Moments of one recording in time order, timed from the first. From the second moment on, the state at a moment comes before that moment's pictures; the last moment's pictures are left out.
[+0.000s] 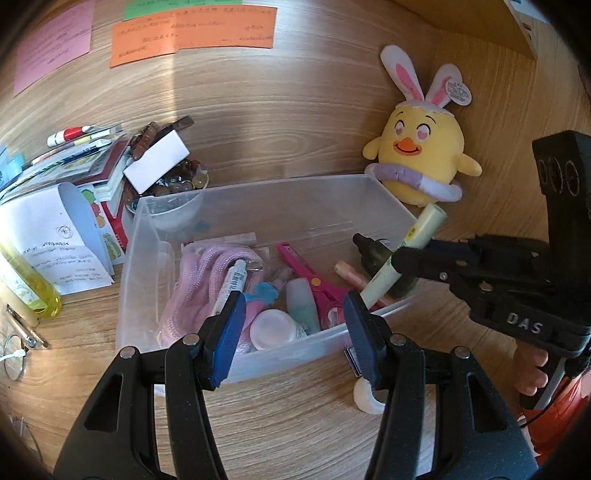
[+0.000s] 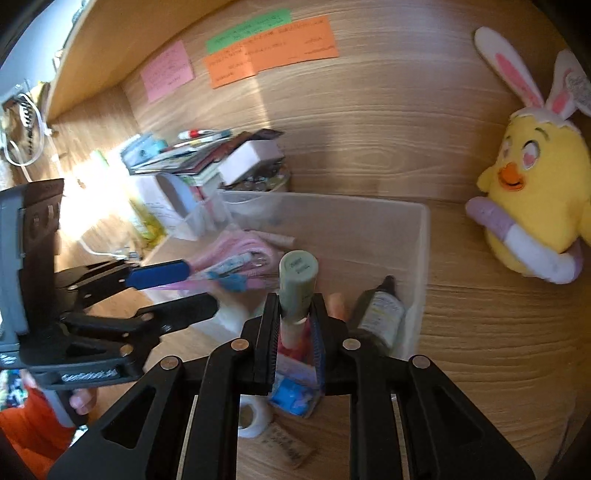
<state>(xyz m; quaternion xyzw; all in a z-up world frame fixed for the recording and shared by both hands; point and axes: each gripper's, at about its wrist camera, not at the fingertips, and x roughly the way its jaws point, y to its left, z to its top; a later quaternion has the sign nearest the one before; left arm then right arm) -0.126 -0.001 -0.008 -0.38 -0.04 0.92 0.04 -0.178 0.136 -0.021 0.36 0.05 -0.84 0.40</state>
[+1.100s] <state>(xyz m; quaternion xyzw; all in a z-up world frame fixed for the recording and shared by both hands) -0.078 0.027 -0.038 -0.42 -0.04 0.90 0.04 -0.122 0.189 -0.042 0.35 0.12 -0.86 0.35</state>
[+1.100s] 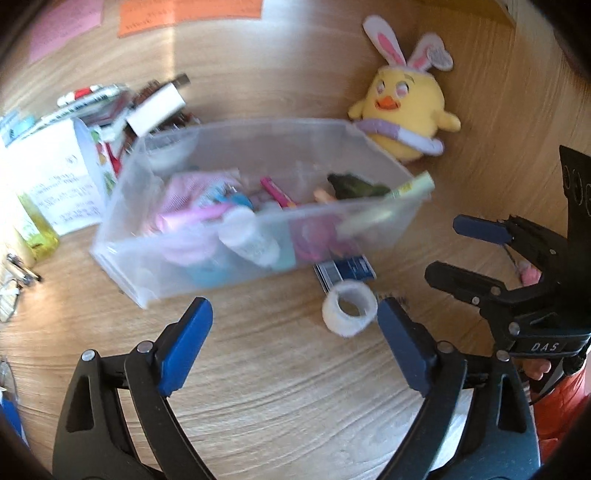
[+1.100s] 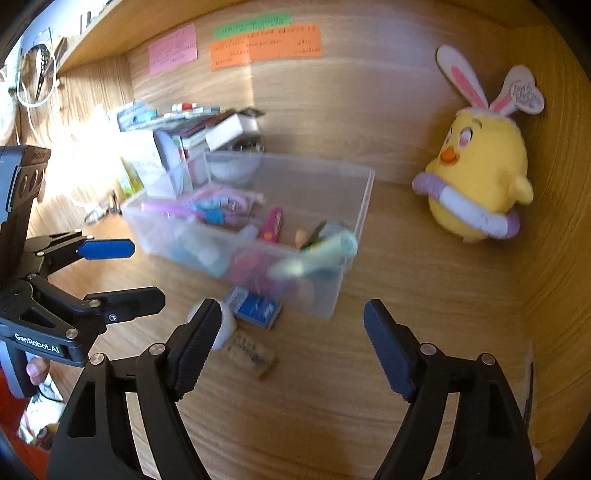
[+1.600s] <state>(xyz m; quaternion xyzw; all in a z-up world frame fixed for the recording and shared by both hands) -0.104 0.056 -0.071 -0.47 -0.05 0.87 0.11 -0.117 0.175 -0.085 0.41 0.17 -0.81 0.40</state>
